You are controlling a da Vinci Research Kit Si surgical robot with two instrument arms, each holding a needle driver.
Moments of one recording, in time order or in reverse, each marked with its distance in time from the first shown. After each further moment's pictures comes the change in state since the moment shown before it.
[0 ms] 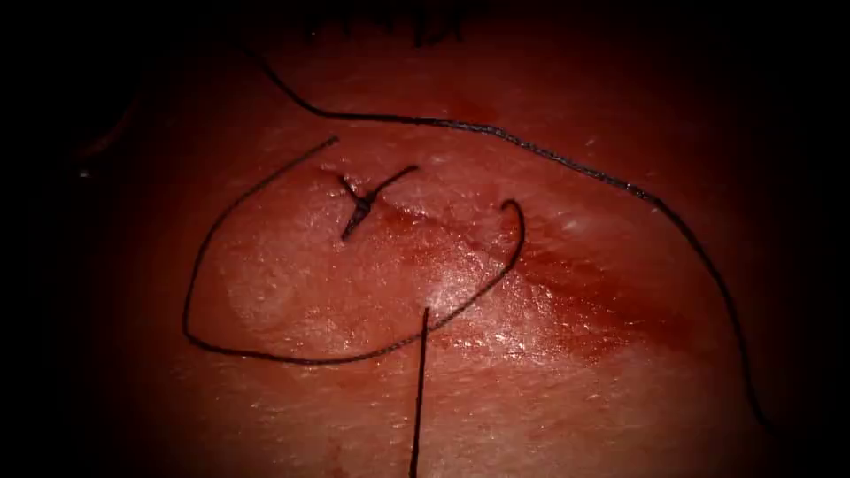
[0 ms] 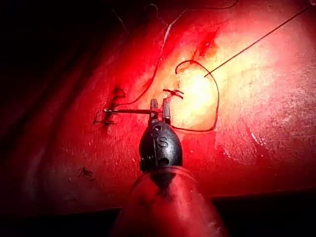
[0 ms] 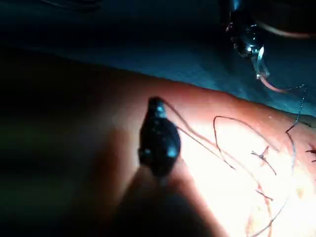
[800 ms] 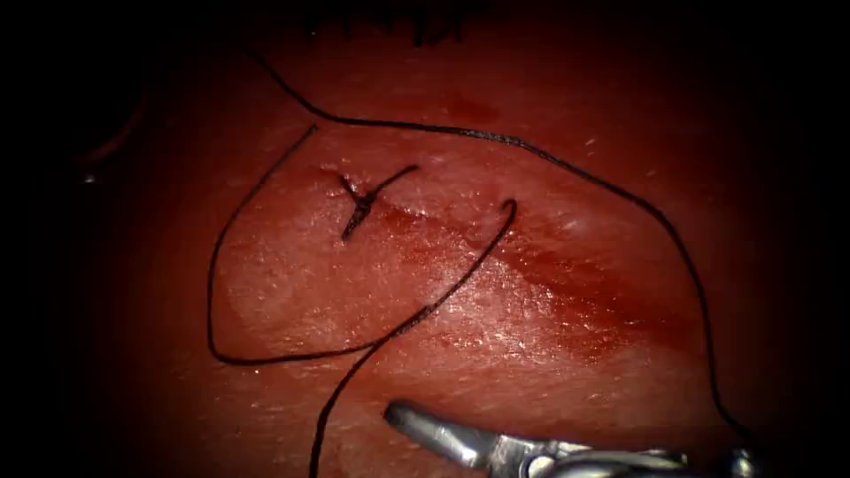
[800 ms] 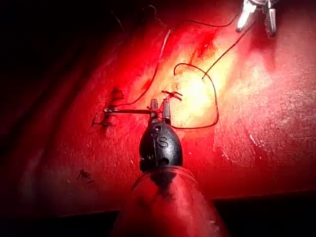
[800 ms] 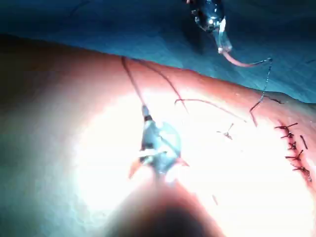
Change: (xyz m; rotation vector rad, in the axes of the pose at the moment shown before) right arm -0.011 0.009 0.002 -0.277 -0.123 0.030; left arm 0.000 0.000 0.000 -0.001 0.000 -0.001
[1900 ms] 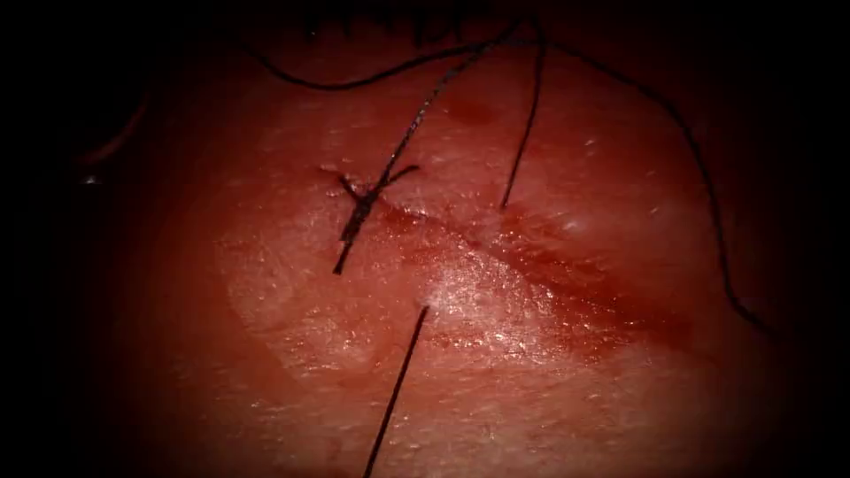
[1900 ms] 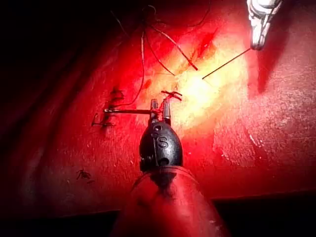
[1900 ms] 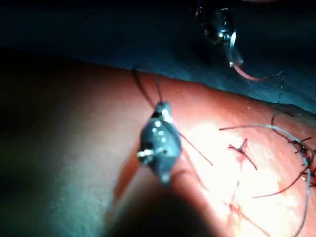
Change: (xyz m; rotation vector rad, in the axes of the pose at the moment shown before) right arm 0.005 -0.004 0.000 0.045 0.054 -0.005; left arm 0.000 0.000 0.000 -0.003 -0.002 0.001
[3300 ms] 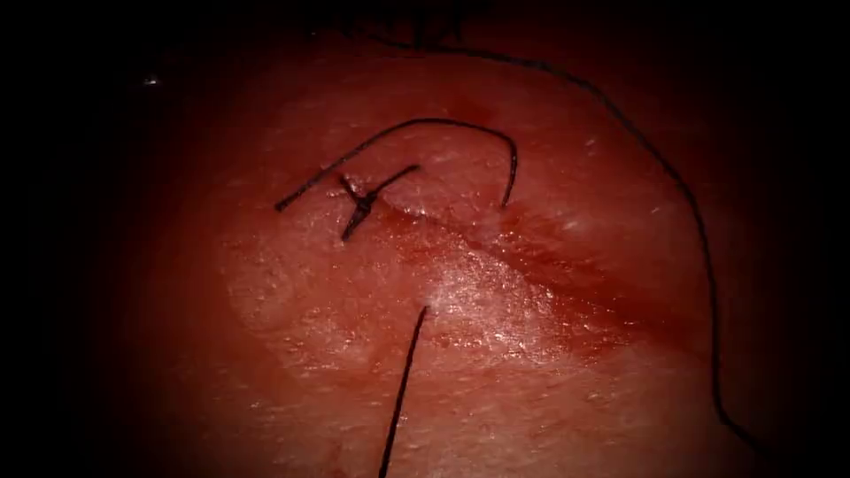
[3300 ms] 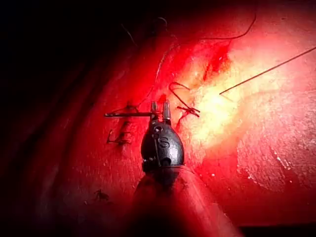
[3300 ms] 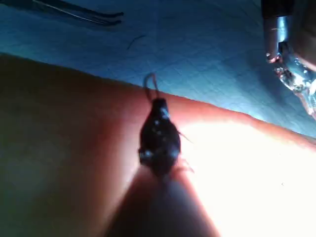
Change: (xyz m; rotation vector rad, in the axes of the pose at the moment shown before) right arm 0.007 -0.008 -0.003 0.146 0.076 -0.036; left arm 0.003 -0.006 0.005 0.076 -0.030 -0.020
